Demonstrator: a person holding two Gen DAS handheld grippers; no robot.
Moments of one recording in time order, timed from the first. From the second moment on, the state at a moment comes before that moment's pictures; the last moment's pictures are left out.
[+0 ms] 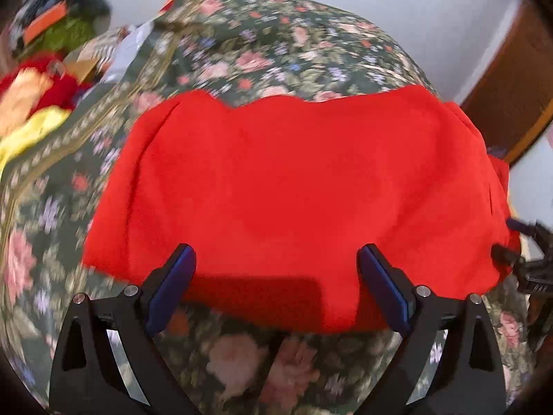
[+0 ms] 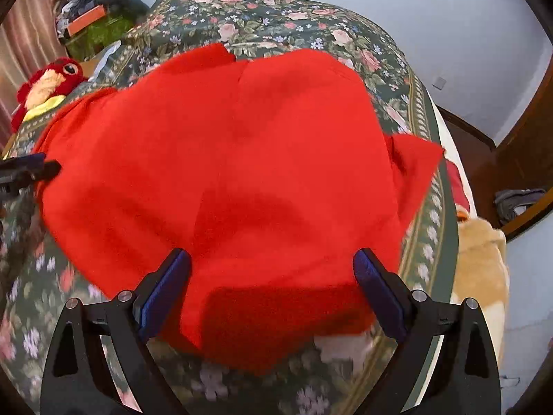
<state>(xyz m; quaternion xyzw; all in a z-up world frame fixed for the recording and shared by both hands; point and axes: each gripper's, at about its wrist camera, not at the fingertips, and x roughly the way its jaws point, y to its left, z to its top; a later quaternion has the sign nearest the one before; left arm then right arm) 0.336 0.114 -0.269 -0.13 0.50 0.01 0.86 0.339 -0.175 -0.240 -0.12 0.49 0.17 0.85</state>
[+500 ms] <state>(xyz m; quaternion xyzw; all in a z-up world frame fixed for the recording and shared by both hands) 0.263 0.200 -0.232 -0.30 0.46 0.06 0.83 0.329 -0.237 -0.192 0.02 0.53 0.12 0.84</state>
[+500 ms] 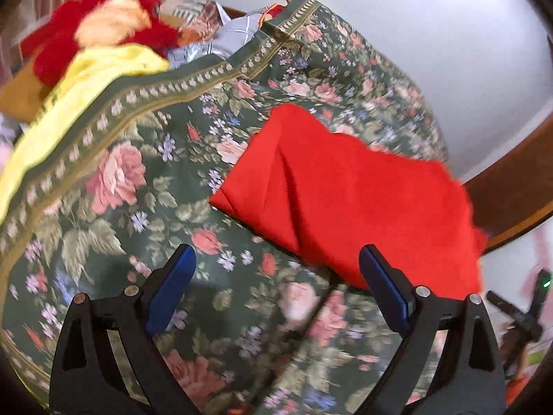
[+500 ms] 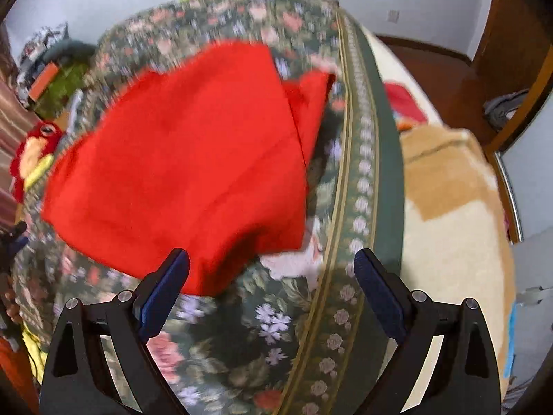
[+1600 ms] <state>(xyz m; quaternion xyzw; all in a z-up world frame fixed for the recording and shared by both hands) 0.372 0.206 -0.323 -0.55 0.41 0.03 0.73 0.353 -0.170 -0.200 0.06 0.52 0.19 0.83</state>
